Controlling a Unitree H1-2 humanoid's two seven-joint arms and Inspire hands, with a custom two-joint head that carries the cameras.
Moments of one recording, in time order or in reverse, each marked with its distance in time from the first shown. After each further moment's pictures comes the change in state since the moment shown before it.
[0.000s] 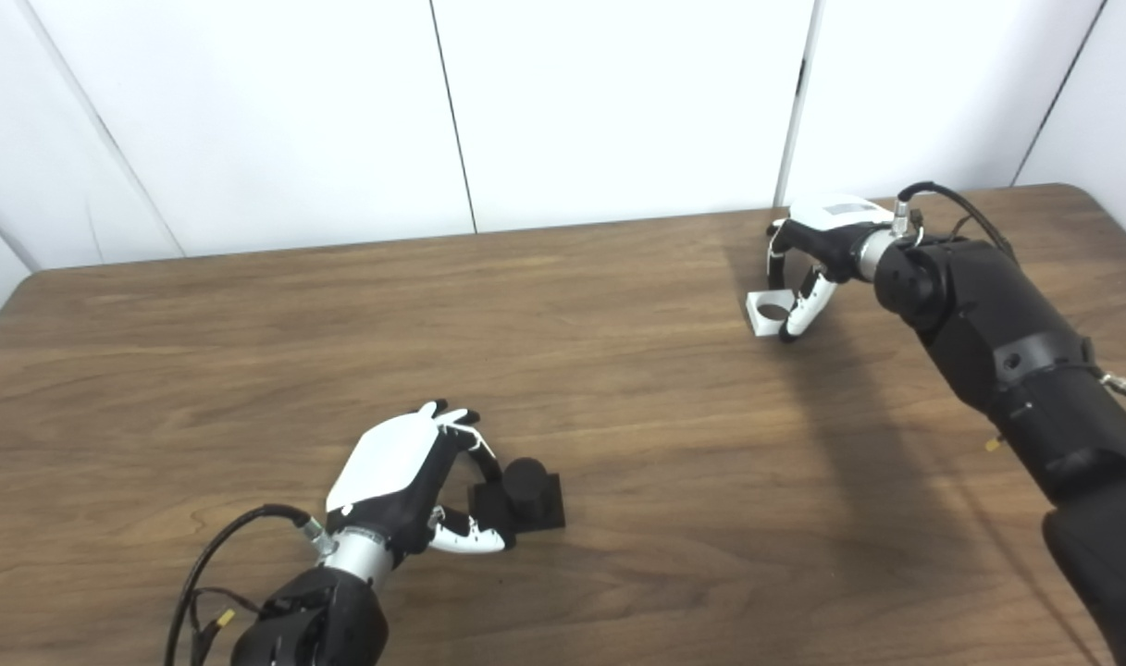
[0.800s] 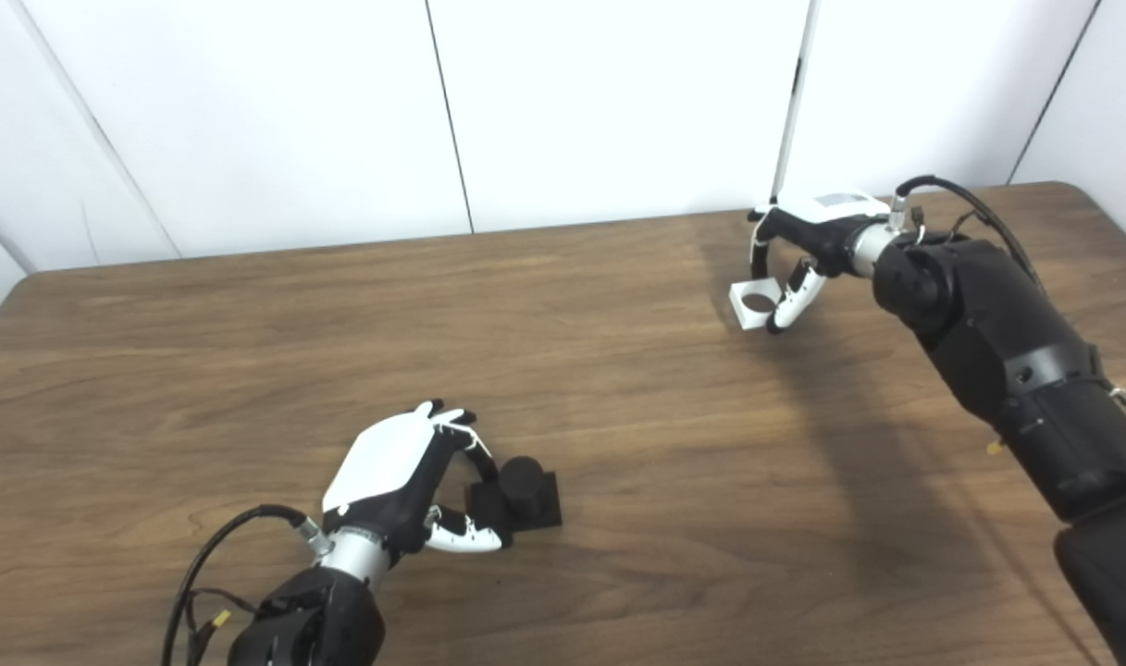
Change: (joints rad) left arm -0.001 0.002 0.008 0.001 -0.006 -0.002 0.001; right arm 0.055 -0.016 -0.053 -0.198 0.028 -0.002 0.022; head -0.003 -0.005
